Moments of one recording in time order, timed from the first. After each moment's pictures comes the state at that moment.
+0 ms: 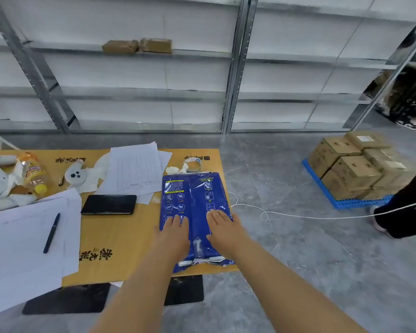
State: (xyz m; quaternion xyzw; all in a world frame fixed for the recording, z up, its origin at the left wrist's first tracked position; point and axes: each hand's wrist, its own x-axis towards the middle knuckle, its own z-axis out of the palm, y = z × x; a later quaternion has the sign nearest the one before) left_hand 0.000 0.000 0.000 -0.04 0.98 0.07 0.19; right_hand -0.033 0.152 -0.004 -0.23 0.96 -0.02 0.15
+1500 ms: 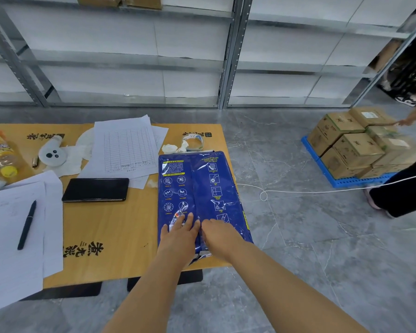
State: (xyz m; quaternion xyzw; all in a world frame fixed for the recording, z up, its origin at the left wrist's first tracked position) left_hand -0.015 -0.009 -0.086 0.04 0.97 0.05 0.23; right_hand -0.038 0.112 -0.058 -0.23 0.95 -0.05 0.21
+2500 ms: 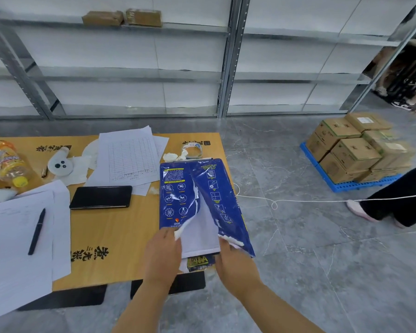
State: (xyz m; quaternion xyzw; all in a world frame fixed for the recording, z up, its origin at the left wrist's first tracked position) left_hand 0.025 -0.028 -0.060 -0.08 0.96 0.25 -0.02; right_hand 0.024 0.145 -0.068 -0.09 0.97 -0.13 0.16
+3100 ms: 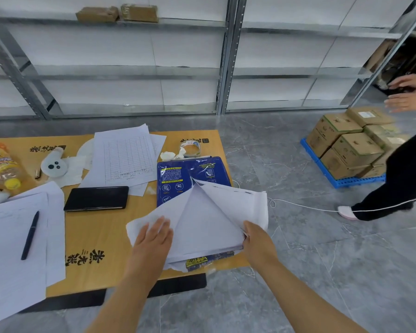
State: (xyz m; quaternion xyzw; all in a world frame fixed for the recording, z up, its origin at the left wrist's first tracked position) left_hand 0.016 -0.070 -0.084 0.10 0.99 -0.07 0.10; right_hand -0.024 0.192 -0.076 0.09 0.95 -0.27 0.15
